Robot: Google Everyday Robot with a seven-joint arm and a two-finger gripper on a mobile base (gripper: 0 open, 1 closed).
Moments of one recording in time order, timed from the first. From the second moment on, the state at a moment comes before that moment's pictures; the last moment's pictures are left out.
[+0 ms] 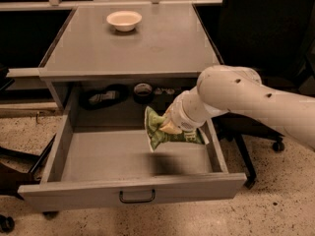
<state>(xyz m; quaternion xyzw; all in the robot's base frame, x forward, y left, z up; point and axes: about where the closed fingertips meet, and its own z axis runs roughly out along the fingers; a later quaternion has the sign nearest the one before) 0.553 -0.029 0.745 -0.63 0.72 0.06 0.30</state>
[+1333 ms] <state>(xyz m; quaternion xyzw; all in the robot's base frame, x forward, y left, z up) 0.645 -0.008 0.890 -0.65 0.66 -0.01 0.37</state>
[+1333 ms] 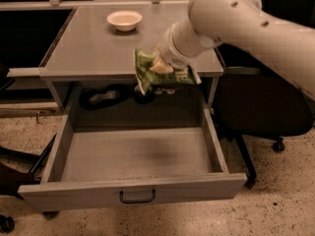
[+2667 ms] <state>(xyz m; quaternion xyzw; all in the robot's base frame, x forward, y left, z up) 0.749 0.034 0.937 -0.67 0.62 -0.06 0.41</state>
